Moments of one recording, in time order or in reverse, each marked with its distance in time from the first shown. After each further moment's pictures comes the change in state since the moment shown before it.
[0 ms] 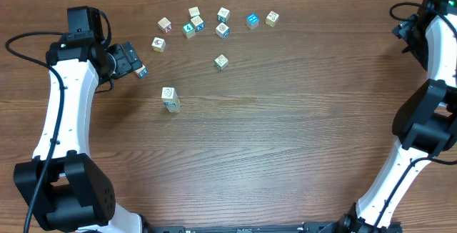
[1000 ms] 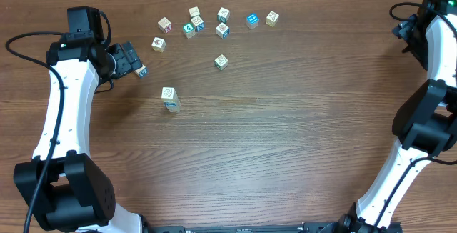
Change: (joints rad) left arm 0.000 0.000 0.000 0.000 0.000 0.000; right arm 0.000 0.000 0.000 0.000 0.000 0.000
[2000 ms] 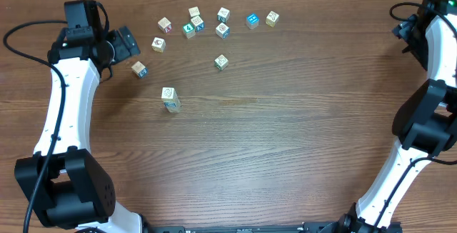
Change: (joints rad) left arm 0.000 0.019 0.000 0.223 0.000 0.000; right arm 0.000 0.000 0.000 0.001 0.000 0.000
